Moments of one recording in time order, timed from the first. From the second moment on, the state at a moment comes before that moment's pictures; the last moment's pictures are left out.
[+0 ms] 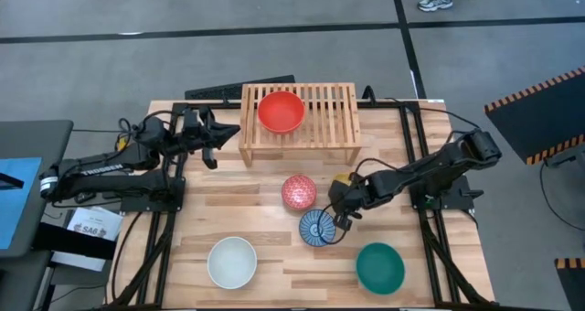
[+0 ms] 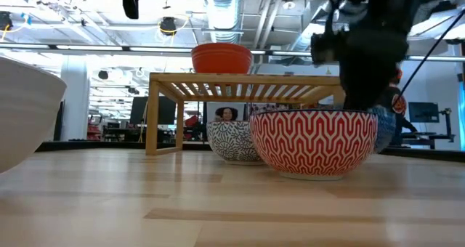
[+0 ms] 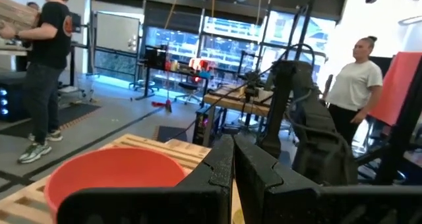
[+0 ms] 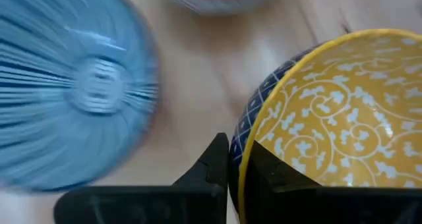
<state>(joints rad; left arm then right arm) 0.31 0.67 0.56 0.36 0.04 -0.20 0.25 1.53 0.90 -0.56 0.19 0.64</state>
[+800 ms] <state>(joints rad) 0.31 0.56 0.56 0.36 0.13 -0.17 0.20 1.47 1.45 -0.78 0.07 0.47</state>
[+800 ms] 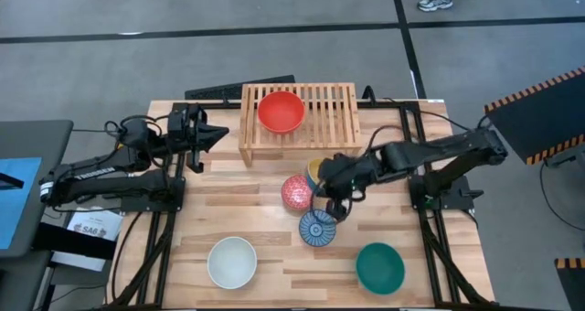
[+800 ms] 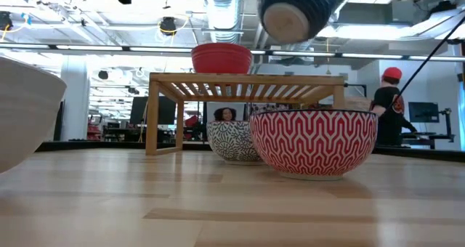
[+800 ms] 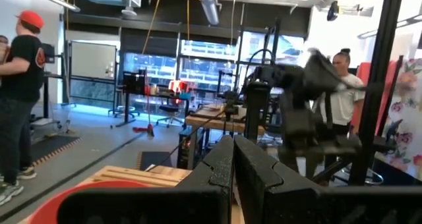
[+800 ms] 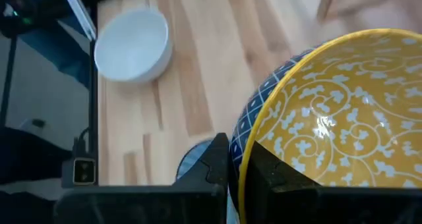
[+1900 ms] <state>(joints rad) 0.31 0.57 0.56 0.36 0.01 -0.20 -0.31 1.66 1.62 -1.07 0.21 -0.30</state>
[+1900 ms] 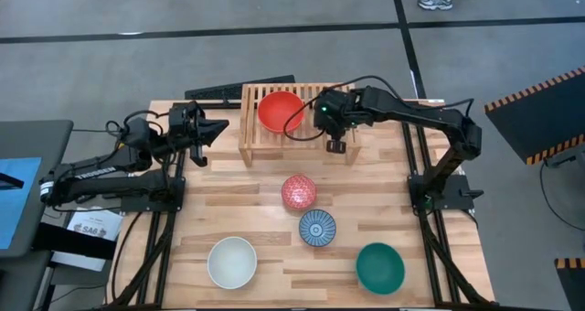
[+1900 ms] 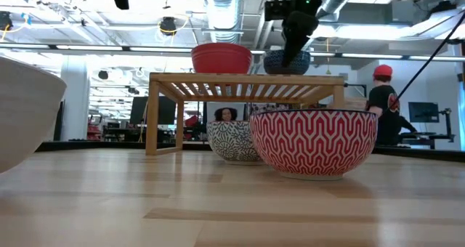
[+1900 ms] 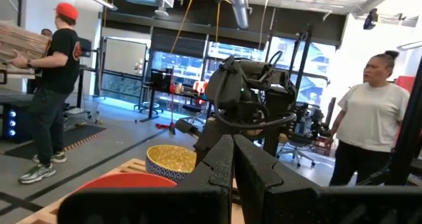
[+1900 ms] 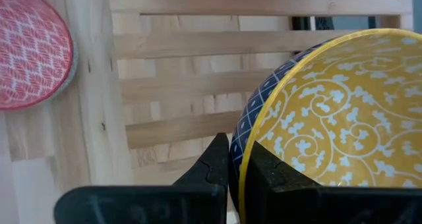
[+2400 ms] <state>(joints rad) 0.31 0.57 0.56 0.36 0.01 -0.19 -0.34 1.66 1.59 -1.07 0.15 -0.27</state>
